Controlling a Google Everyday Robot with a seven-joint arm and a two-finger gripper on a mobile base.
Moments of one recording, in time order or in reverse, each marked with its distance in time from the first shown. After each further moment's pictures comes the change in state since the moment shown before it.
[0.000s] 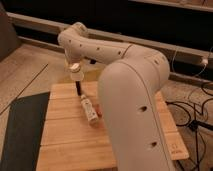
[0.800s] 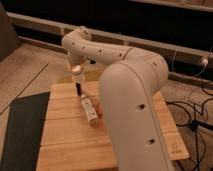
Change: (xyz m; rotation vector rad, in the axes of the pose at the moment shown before) arm 0.007 -0.005 0.017 -0.012 0.014 -0.009
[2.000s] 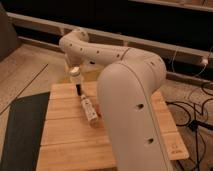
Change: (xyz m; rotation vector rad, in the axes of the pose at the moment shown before) arm 0.001 0.013 0.006 -0.012 0.006 -0.055
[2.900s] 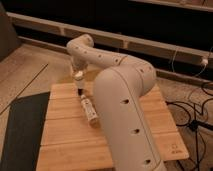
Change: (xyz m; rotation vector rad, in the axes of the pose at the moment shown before) arm 0.013 -0.020 0.067 -0.065 0.091 0.057
